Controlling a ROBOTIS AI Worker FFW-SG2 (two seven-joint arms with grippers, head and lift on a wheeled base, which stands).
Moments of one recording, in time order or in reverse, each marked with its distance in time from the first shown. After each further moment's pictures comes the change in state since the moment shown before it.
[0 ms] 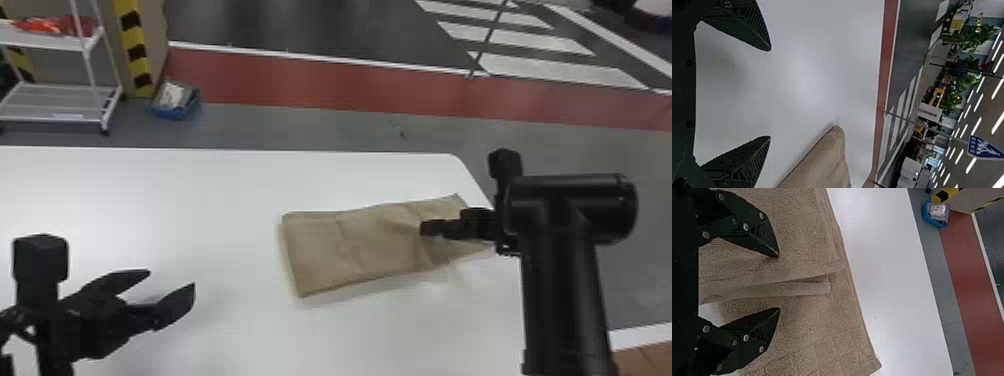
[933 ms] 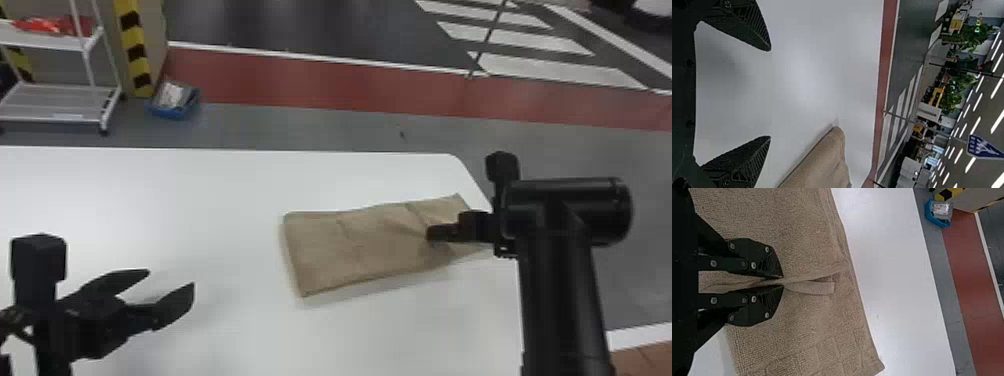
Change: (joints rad) left arm 0.001 0.000 0.002 -0.004 0.001 -0.001 -0.004; right arm 0.006 0.001 -0.004 0.017 0.004 -0.024 -0.005
